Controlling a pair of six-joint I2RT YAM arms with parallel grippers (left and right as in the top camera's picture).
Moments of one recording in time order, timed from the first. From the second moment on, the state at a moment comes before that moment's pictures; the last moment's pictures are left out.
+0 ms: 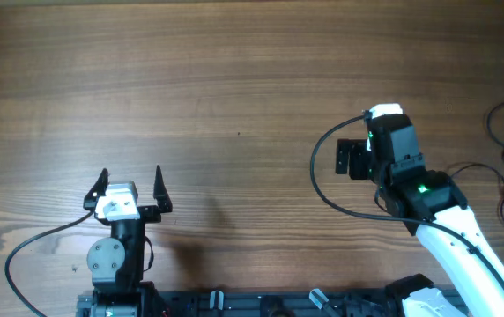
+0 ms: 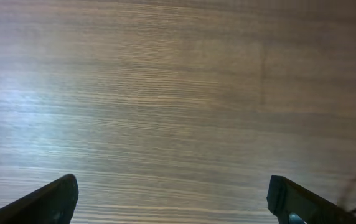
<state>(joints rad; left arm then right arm) 0.01 0.01 0.01 -0.07 -0.05 0.00 0.32 1.12 0.80 -0.60 0.22 0.18</state>
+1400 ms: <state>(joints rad) 0.01 0.01 0.01 -0.07 -0.05 0.00 0.06 0.06 0.06 0.11 0.05 -0.01</state>
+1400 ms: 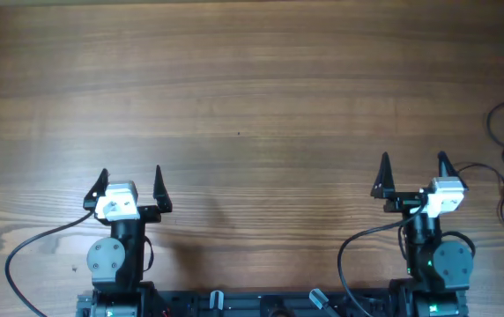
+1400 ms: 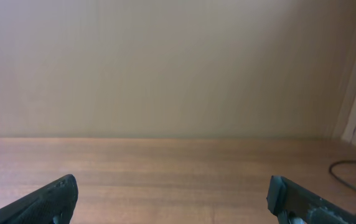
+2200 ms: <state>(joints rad) 0.01 0.01 0.01 -0.07 -0.05 0.00 0.00 0.02 0.01 0.00 -0.04 -0.01</state>
